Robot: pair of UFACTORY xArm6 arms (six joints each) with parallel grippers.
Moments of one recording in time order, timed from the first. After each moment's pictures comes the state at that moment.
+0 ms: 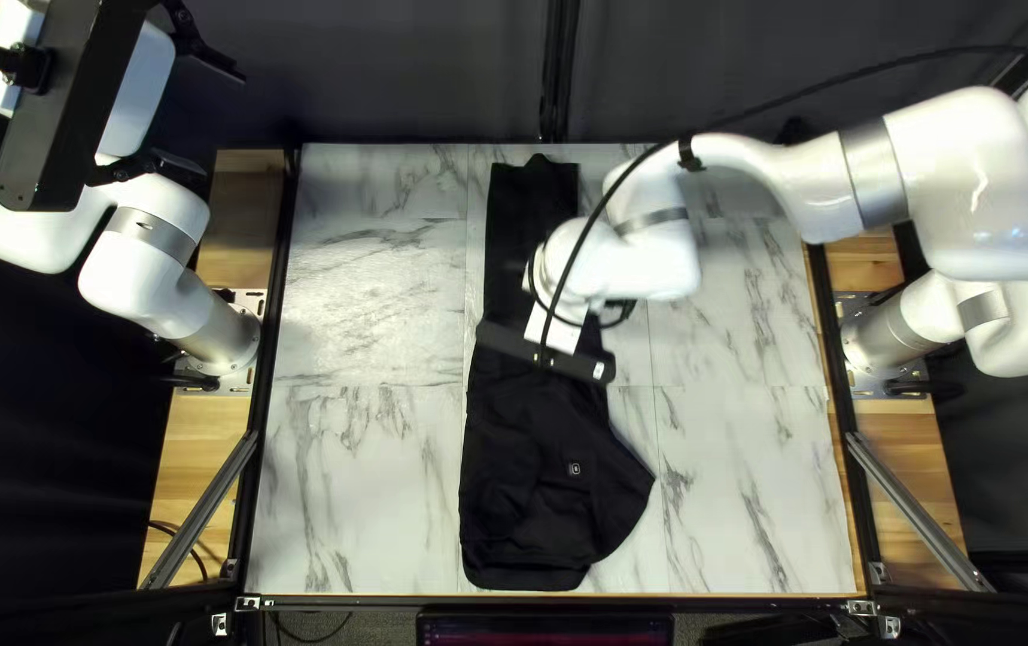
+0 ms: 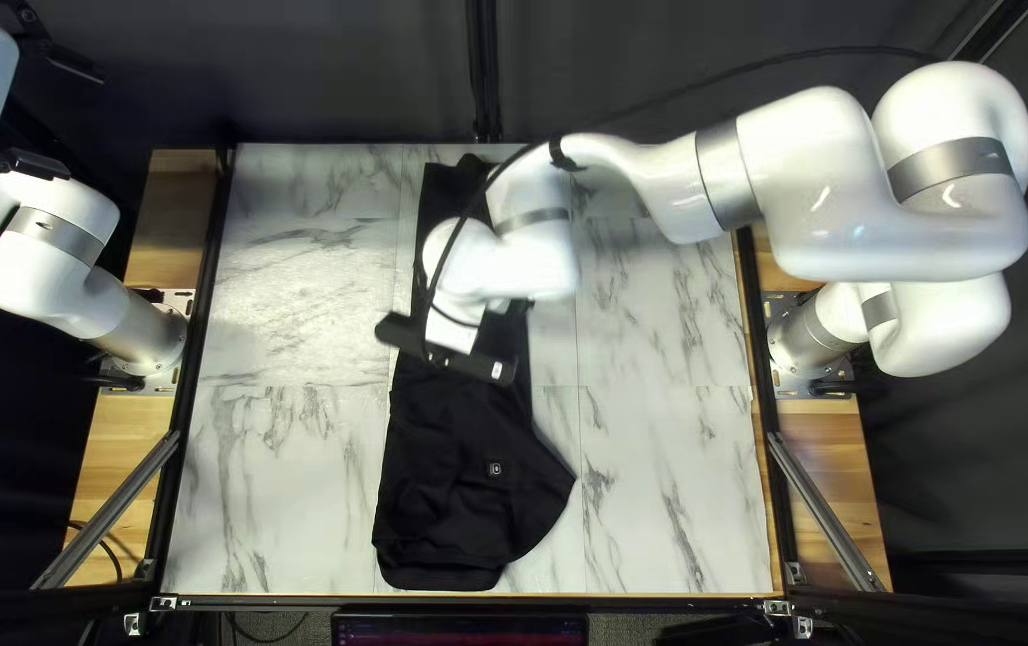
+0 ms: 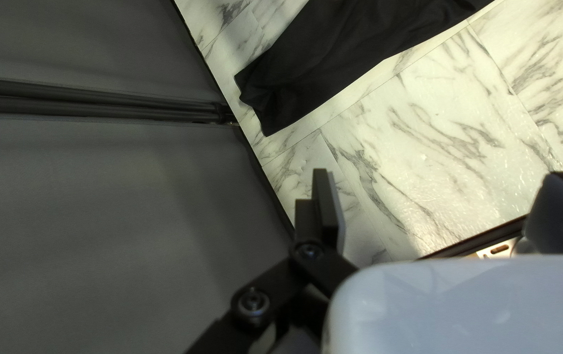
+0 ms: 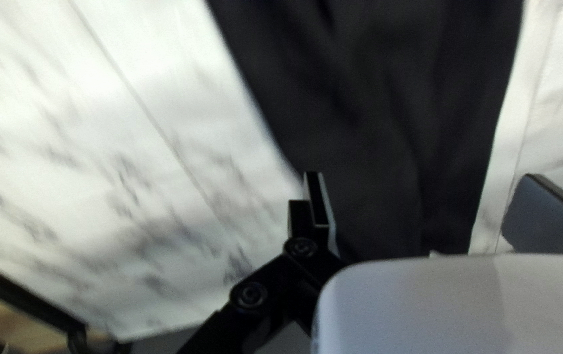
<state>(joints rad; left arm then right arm) -0.28 -1.13 -1.05 0.32 1.64 0.46 0.14 0.25 -1.22 -0.15 0.90 -0.97</state>
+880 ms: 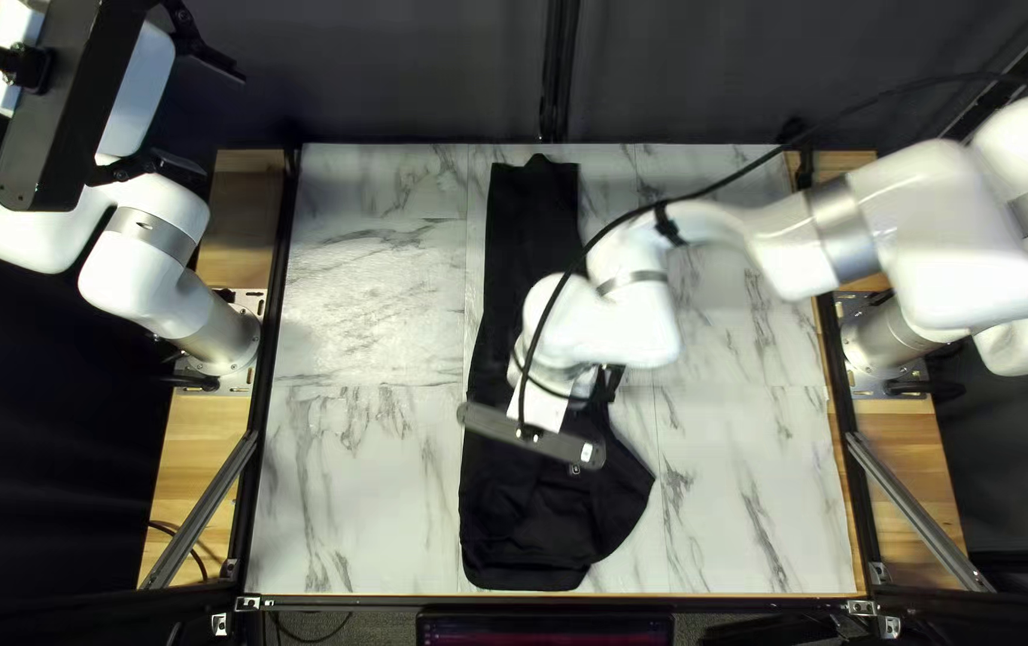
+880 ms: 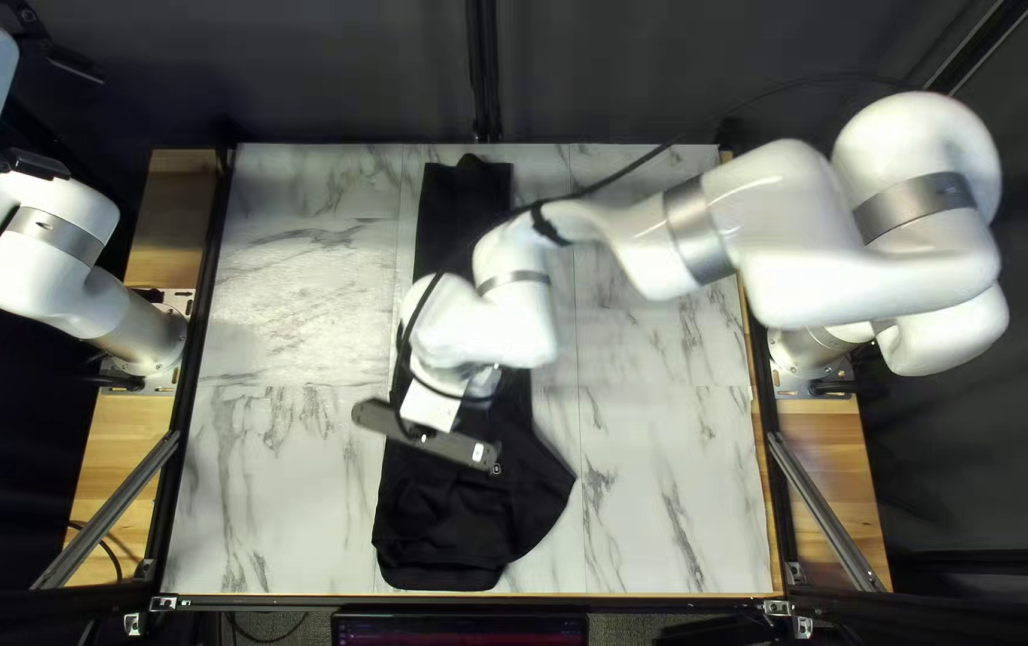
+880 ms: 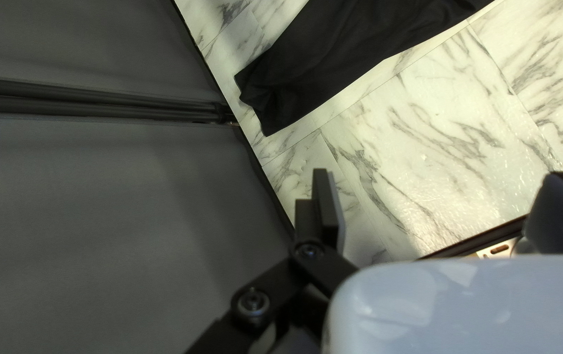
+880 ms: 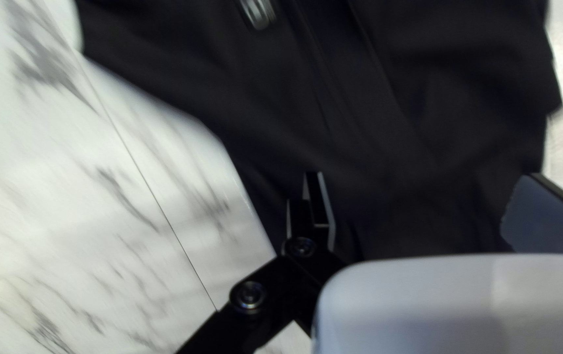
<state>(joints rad) -0.28 -1.13 -1.05 0.32 1.64 0.46 0.17 0.49 -1.47 0.19 1.12 -1.21</state>
